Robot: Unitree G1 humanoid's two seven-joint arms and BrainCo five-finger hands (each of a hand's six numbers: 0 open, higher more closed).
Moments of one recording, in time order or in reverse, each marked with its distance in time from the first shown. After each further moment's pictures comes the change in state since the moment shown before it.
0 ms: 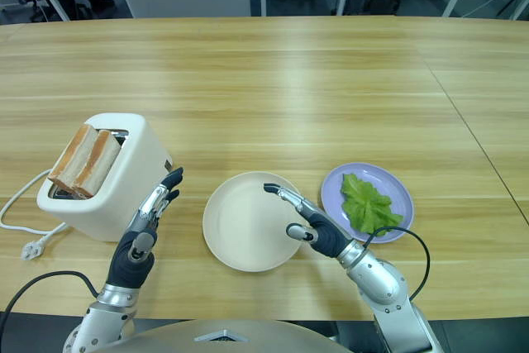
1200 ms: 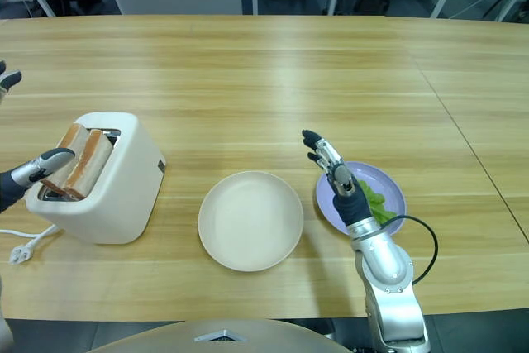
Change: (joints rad) left arm -0.374 0.347 0.745 -0.144 0.523 0.439 -0.179; right arm -0.087 0.218 -0.164 -0.161 0.201 0.299 -0.147
